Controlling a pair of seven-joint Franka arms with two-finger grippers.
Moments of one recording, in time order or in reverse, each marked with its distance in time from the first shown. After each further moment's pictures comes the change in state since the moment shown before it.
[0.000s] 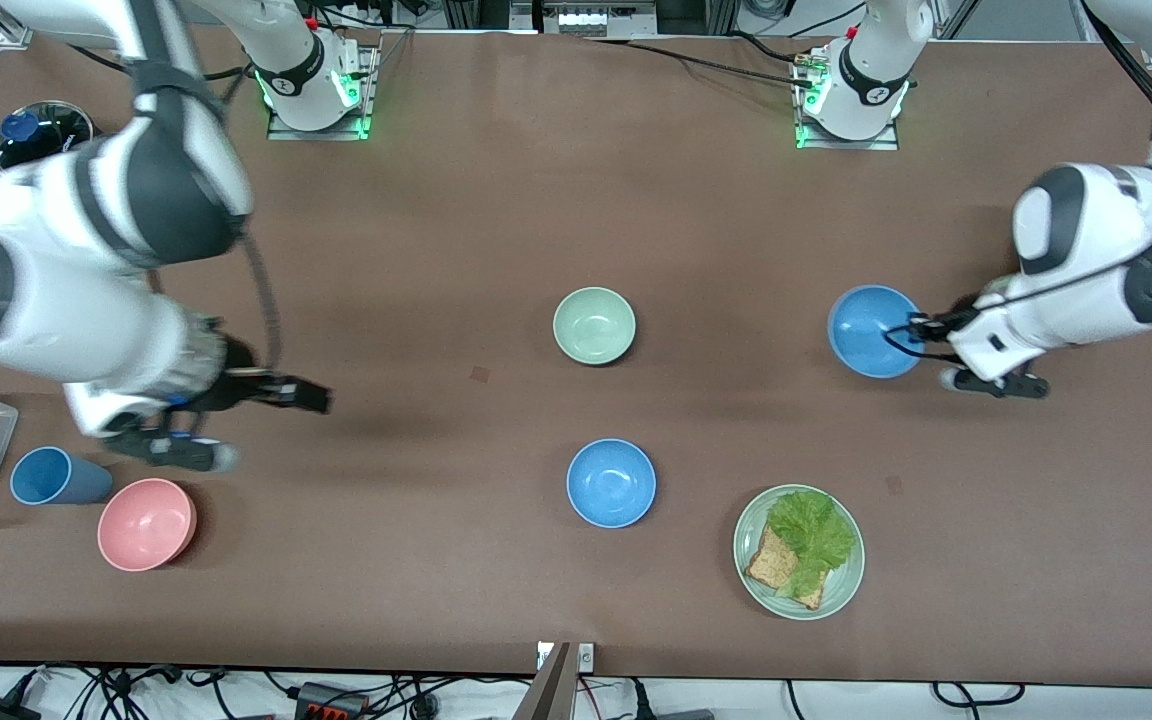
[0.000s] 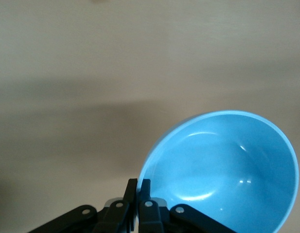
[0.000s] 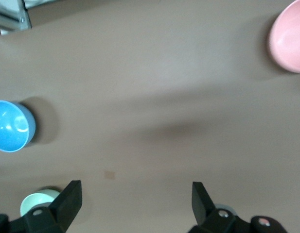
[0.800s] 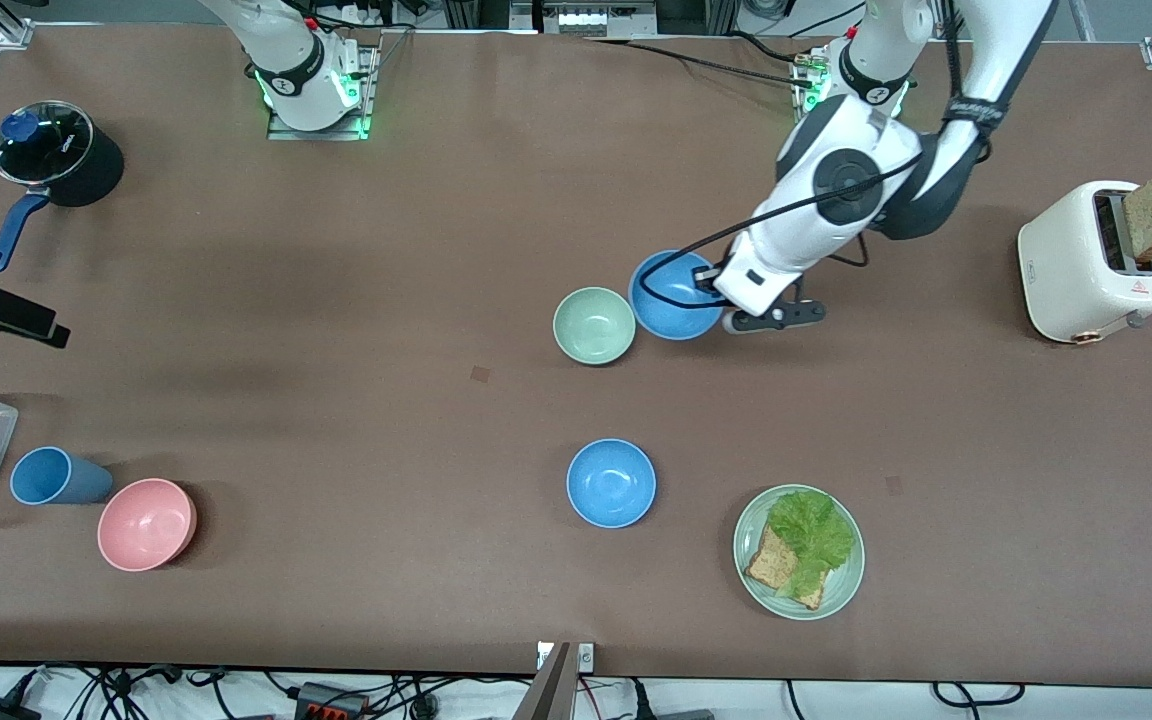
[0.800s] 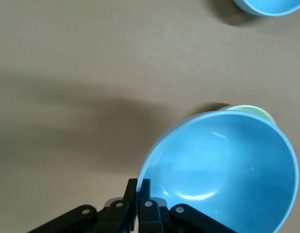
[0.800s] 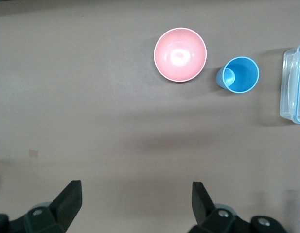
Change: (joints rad) left arm -0.123 0.070 -0.353 -0.017 -0.006 0.216 -0.670; right arm -0.216 -0.226 -0.043 -0.112 -0.095 -0.133 -0.363
